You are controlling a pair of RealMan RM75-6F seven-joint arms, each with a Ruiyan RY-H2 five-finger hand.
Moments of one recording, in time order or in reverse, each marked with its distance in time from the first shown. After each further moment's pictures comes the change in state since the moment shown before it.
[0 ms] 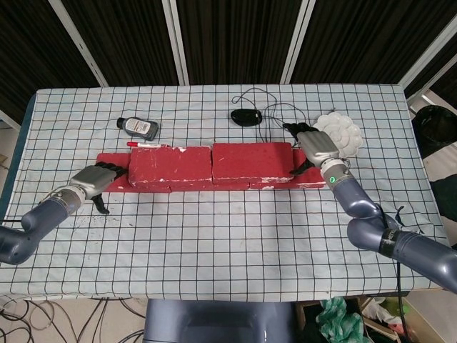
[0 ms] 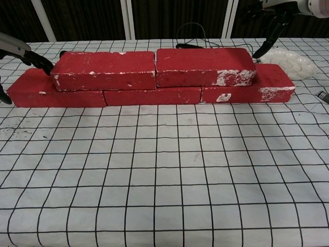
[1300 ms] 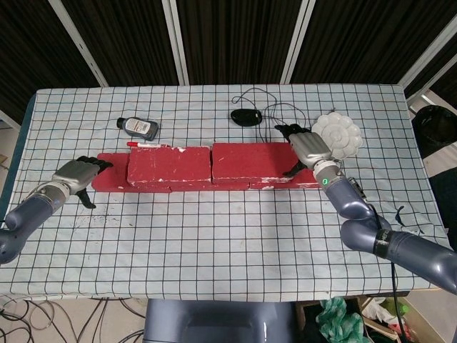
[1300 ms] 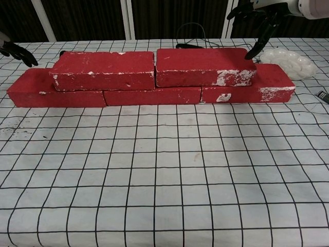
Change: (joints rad) left arm 0.008 0.031 0.034 0.030 -0.044 0.011 0.004; right arm 0.027 -0.011 -0.008 -0.029 0.026 0.023 -0.027
